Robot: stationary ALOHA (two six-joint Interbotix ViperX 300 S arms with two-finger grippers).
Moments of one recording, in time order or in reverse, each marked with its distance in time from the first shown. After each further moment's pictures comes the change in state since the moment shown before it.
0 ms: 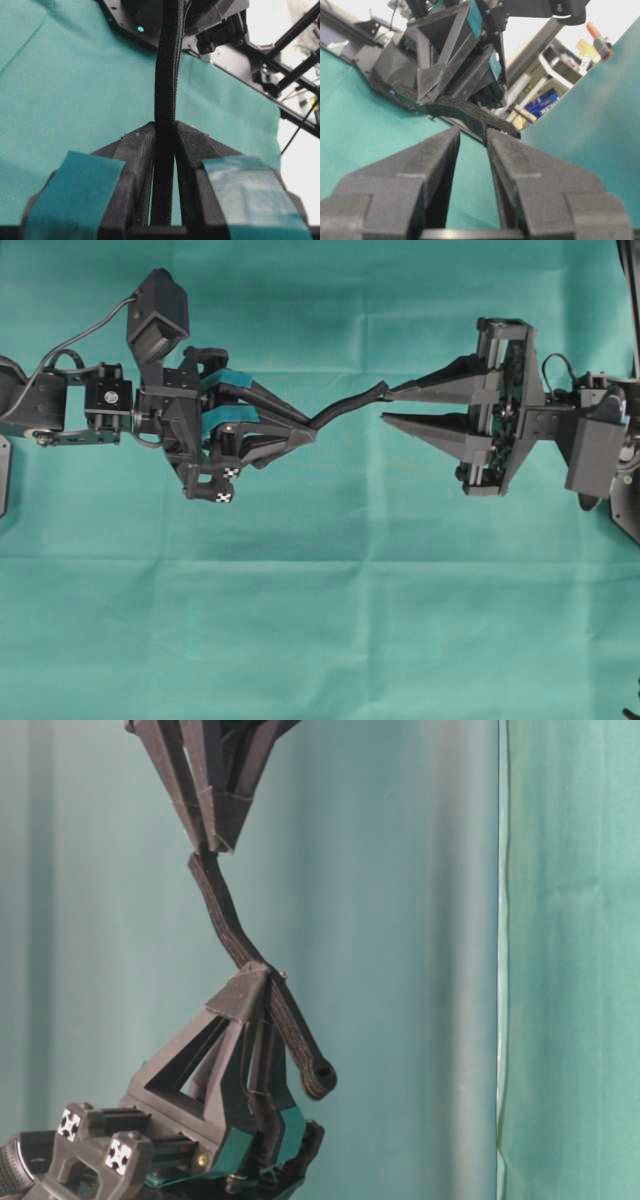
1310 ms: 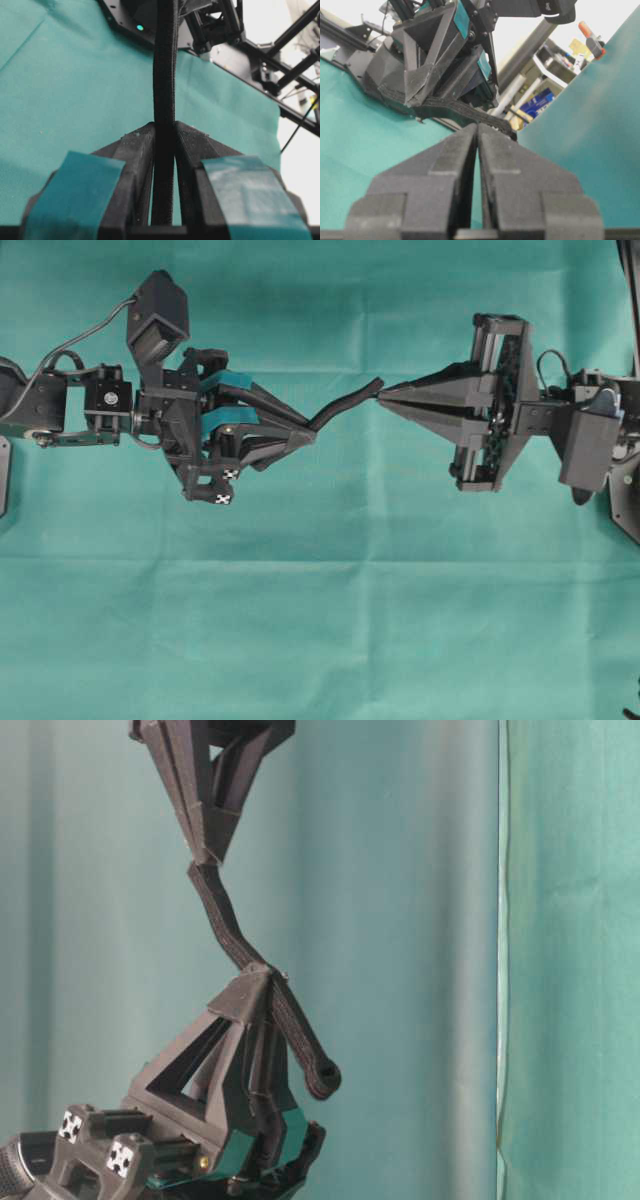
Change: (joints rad) left arm -0.003 0.000 0.002 0.000 -0.003 0.002; right arm -0.005 0.031 -0.009 0.008 -0.020 0.006
